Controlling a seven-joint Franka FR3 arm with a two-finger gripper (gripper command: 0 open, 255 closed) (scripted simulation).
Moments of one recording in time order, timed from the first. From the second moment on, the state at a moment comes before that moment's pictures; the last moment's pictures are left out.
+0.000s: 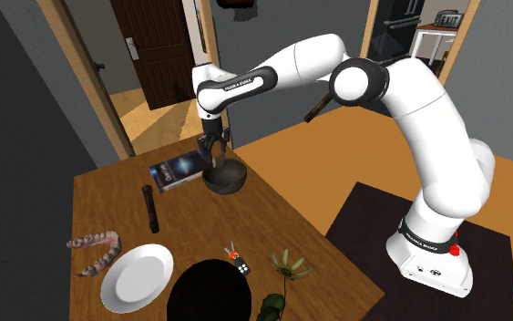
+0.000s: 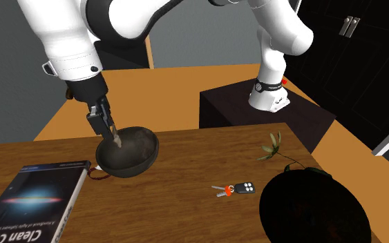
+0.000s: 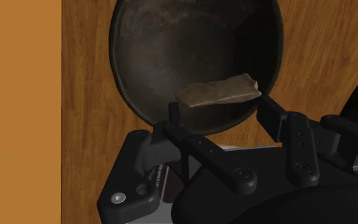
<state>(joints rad) -0.10 0.75 0.35 -1.22 -0.16 1.90 0.31</state>
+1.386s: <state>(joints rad) -0.10 0.80 0.34 -1.27 -0.17 2.01 0.31</state>
